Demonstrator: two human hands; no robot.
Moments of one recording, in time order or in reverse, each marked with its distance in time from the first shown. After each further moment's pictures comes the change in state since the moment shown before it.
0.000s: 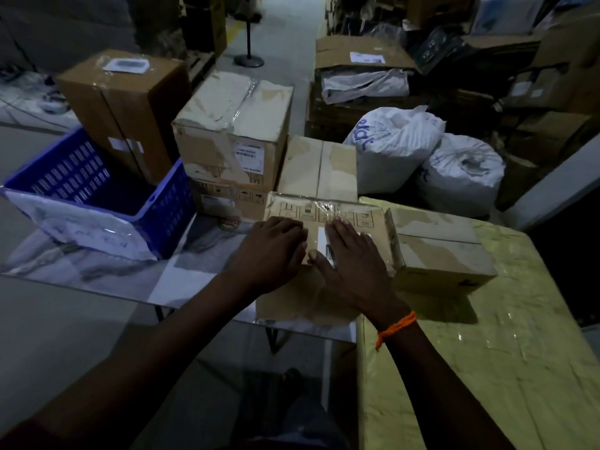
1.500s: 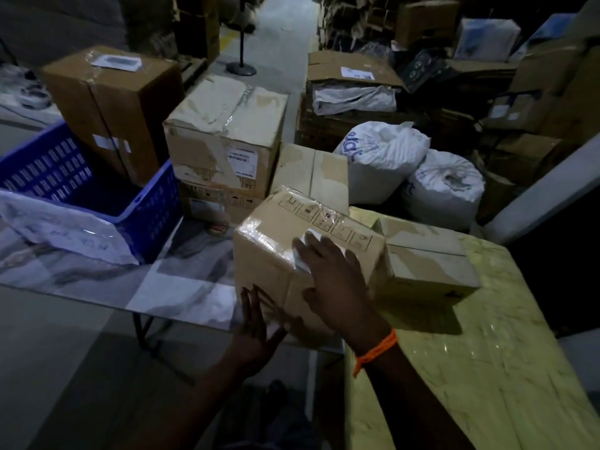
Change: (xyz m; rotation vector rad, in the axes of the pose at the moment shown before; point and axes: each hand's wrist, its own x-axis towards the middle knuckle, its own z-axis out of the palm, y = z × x) left_hand -0.122 0.000 0.191 -0.610 -0.055 -0.488; right_hand -0.018 -0.040 -0.025 -0.090 -0.074 -0.076
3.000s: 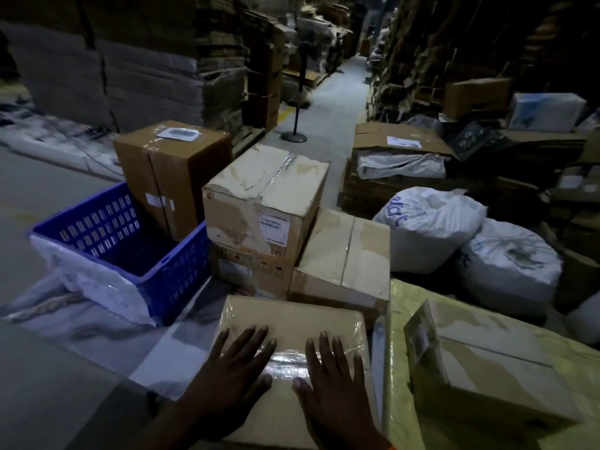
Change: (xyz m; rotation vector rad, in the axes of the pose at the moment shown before) left_hand 0.064 -0.003 -0.105 0.952 0.025 0.235; right_hand 0.074 0.052 0.179 0.010 0.057 -0.054
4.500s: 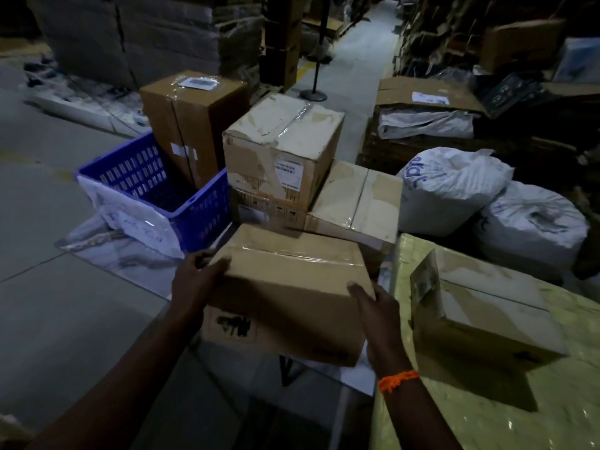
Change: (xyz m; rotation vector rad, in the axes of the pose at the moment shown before) left_hand -0.040 -0.013 -0.103 -1.398 0.308 -1.009; right_hand -0.037 0.002 -0.087 1.252 0.259 0.618
